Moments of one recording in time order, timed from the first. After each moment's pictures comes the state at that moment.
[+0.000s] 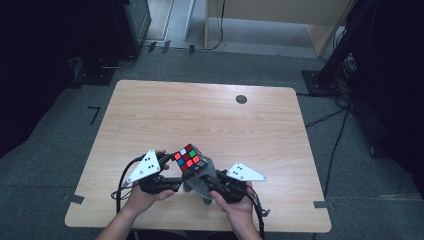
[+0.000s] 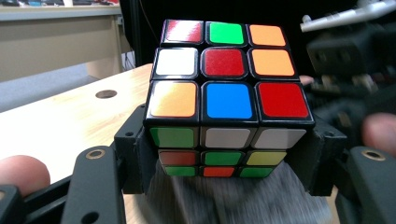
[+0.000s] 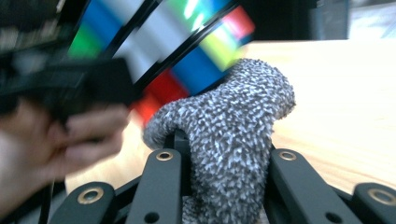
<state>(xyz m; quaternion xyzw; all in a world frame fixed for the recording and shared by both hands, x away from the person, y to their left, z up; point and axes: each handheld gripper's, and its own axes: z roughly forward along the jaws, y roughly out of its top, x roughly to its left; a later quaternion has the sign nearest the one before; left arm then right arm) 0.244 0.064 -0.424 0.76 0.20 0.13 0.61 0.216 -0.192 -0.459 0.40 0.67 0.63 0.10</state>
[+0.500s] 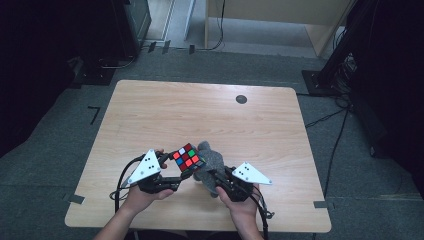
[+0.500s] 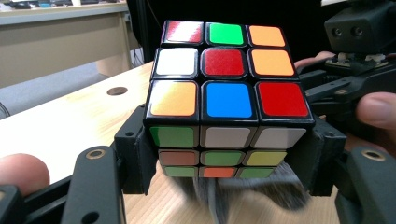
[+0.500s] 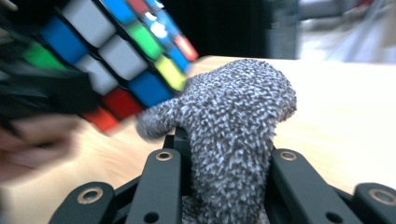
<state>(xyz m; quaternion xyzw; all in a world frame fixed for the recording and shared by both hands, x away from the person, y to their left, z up) 0.245 0.066 -0.423 0.76 0.20 0.15 0.60 0.214 -0.201 -0.457 0.40 0.67 0.59 0.20</state>
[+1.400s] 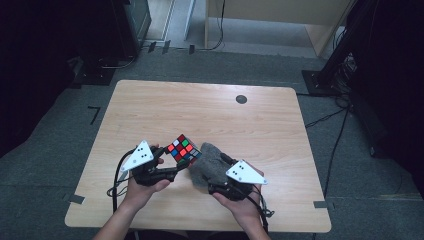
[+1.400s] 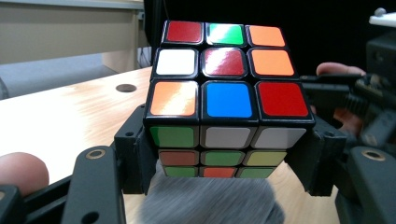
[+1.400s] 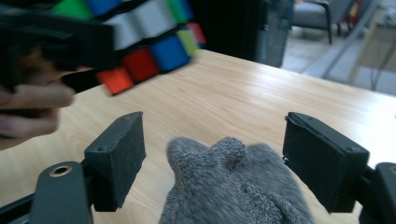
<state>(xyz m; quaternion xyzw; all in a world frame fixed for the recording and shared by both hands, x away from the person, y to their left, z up) 0.257 0.072 -0.414 0.73 0.26 0.11 0.62 0.210 -0.188 -0.437 0.36 0.71 0.55 0.24</state>
